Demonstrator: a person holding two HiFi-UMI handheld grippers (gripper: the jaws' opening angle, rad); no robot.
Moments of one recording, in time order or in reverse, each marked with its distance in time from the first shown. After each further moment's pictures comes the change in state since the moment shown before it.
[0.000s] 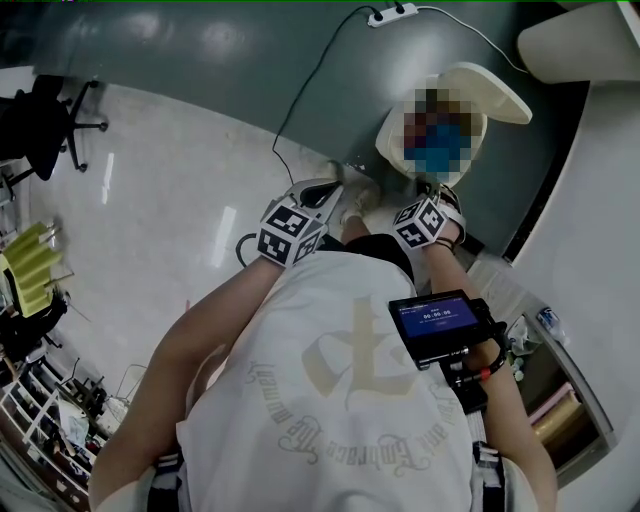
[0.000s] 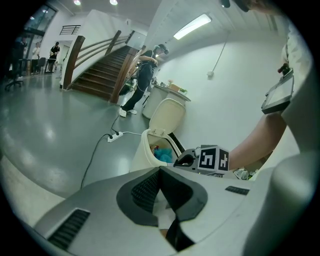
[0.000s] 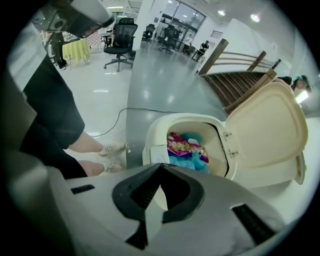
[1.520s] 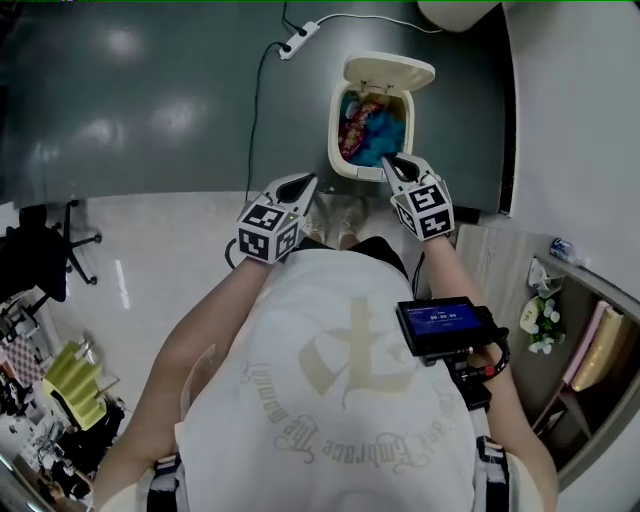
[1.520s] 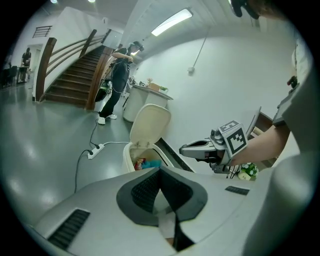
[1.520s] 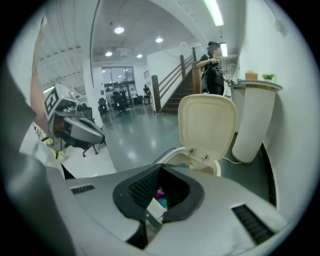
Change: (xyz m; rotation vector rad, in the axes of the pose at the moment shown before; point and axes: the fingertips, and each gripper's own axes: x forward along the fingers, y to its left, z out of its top) left arm 0.050 -0.038 0.078 0.190 0.017 -0.158; right arm -0.115 -0.097 0.021 0.757 -0.550 0.049
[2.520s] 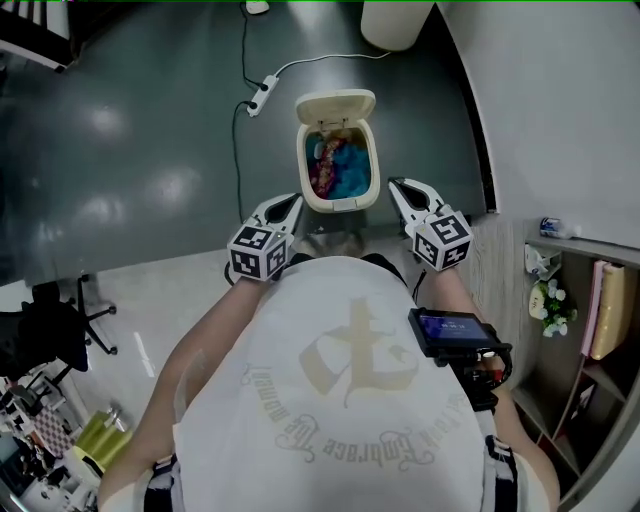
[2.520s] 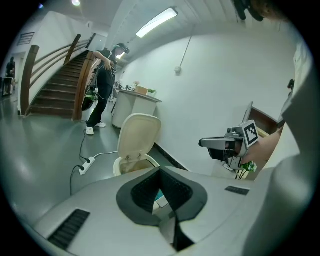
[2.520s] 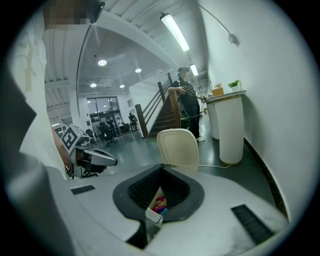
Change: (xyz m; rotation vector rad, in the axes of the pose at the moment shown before) left arm 0.026 -0.030 0.048 0.131 -0.023 -0.065; right arm -0.115 -0.043 0.025 0.234 -0.305 -0.087
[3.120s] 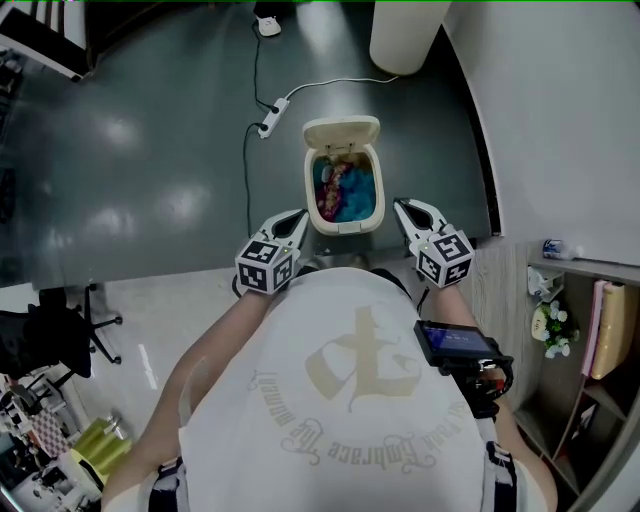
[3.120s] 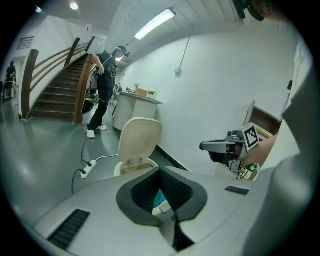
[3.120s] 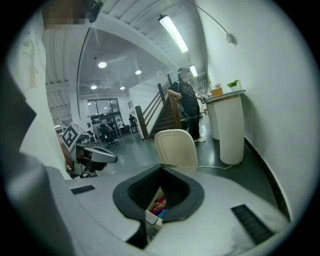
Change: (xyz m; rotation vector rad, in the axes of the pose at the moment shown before) left arm 0.005 -0.001 0.016 0.018 -0.017 0.021; right arm -0.001 -0.013 0.000 0.009 -0.019 0.011
